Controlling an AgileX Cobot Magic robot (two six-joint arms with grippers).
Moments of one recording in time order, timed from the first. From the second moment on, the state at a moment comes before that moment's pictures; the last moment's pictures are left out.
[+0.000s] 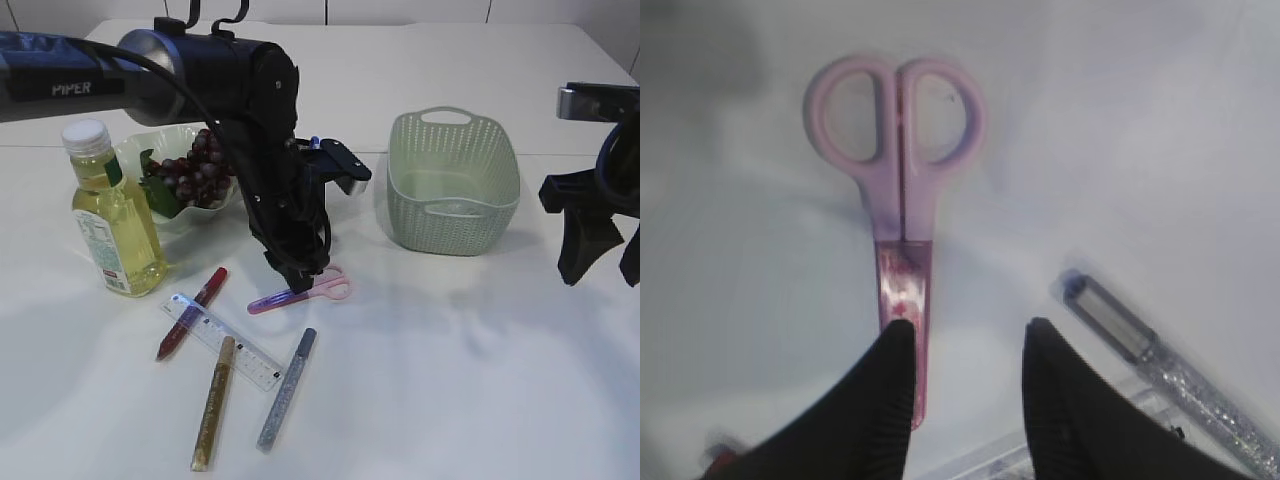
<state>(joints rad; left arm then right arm) -0.59 2.28 -1.85 -0.11 1.11 0.53 0.13 1.59 -1.22 0.09 1.22 0.11</state>
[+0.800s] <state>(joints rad) -0.58 2.43 -2.02 -0.09 1.21 0.54 0.13 1.59 -1.22 0.09 1.22 0.10</state>
